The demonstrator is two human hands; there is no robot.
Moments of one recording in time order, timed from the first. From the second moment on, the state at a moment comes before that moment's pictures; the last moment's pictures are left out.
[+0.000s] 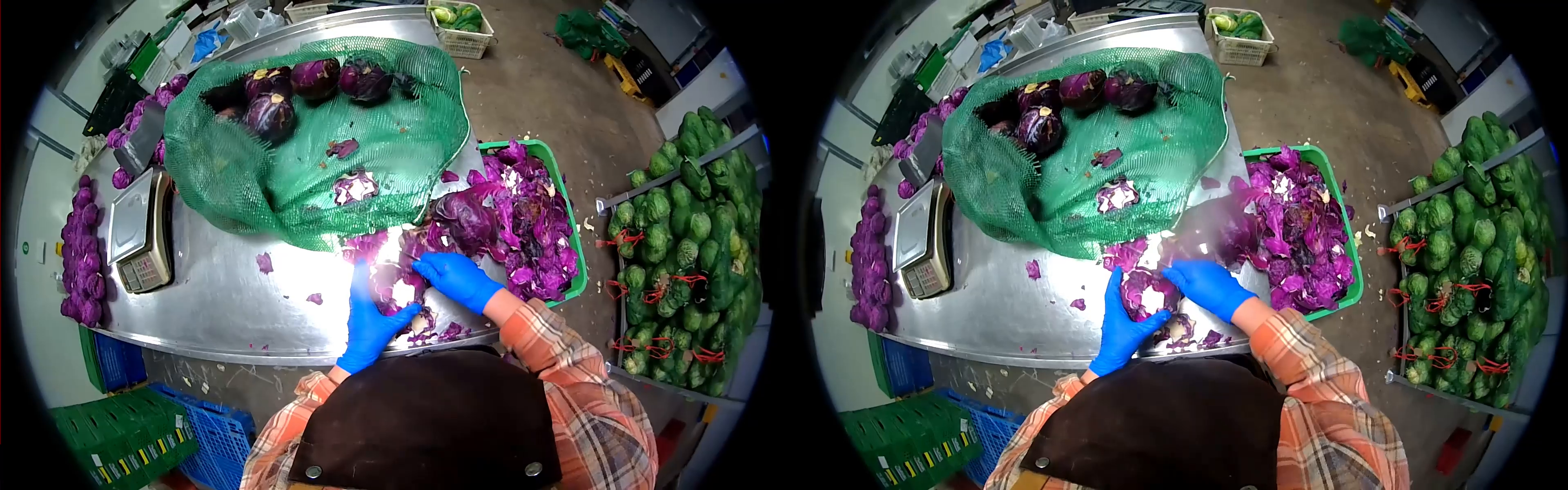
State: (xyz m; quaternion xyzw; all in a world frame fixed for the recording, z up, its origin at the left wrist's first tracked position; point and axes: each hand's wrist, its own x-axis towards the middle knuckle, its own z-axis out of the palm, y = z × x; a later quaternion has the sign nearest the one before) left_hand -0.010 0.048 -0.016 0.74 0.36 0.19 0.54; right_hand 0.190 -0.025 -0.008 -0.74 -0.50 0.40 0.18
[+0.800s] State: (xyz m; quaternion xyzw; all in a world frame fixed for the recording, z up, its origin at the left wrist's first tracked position) left_hand -0.017 0.072 -0.033 0.70 0.29 0.19 0.62; right_hand 0.185 -0.015 0.003 -0.66 -0.26 0.56 0.44
